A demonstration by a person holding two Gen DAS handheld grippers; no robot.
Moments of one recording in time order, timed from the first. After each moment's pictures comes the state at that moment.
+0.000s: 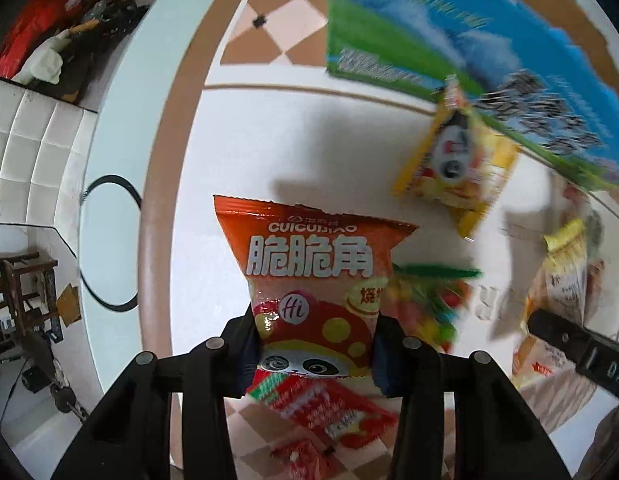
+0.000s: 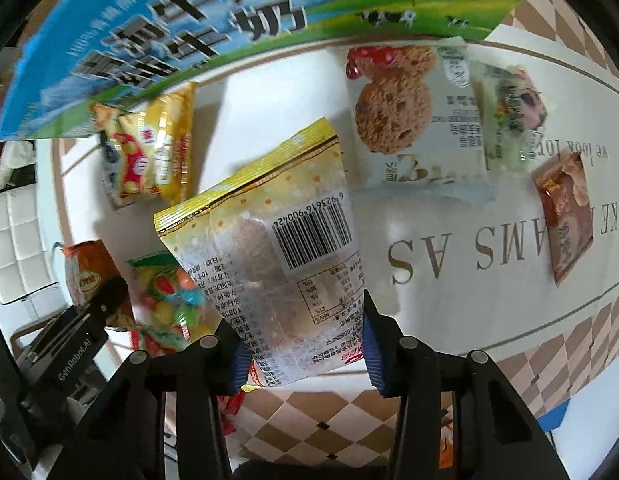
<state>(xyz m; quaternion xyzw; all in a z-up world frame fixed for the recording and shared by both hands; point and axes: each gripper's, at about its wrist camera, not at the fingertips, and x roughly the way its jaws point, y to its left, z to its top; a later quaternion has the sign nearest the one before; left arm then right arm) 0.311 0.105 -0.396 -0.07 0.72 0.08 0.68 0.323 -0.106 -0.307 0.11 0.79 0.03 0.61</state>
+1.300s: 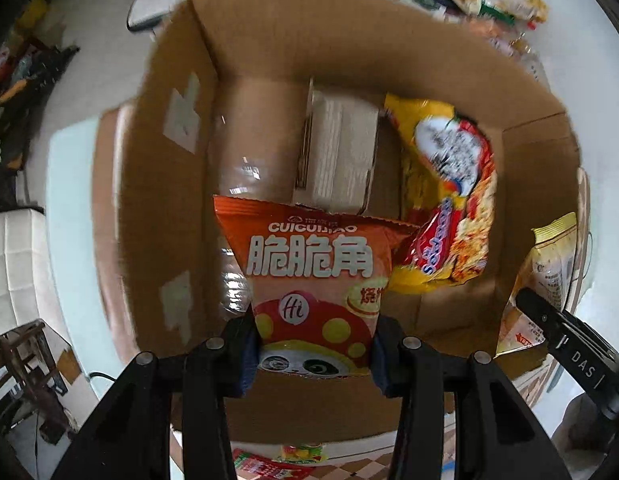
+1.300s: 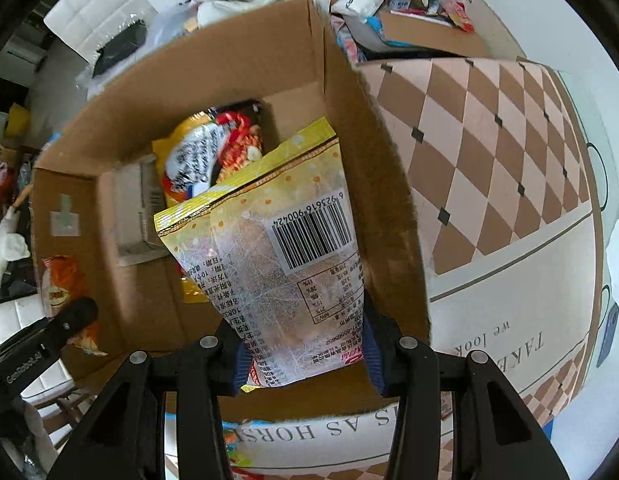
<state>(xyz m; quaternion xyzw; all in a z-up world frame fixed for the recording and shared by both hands) 0.602 0.080 -0.370 -0.07 0.76 -0.02 0.64 0.534 -0.135 -0.276 0.11 0.73 -0.06 0.67</state>
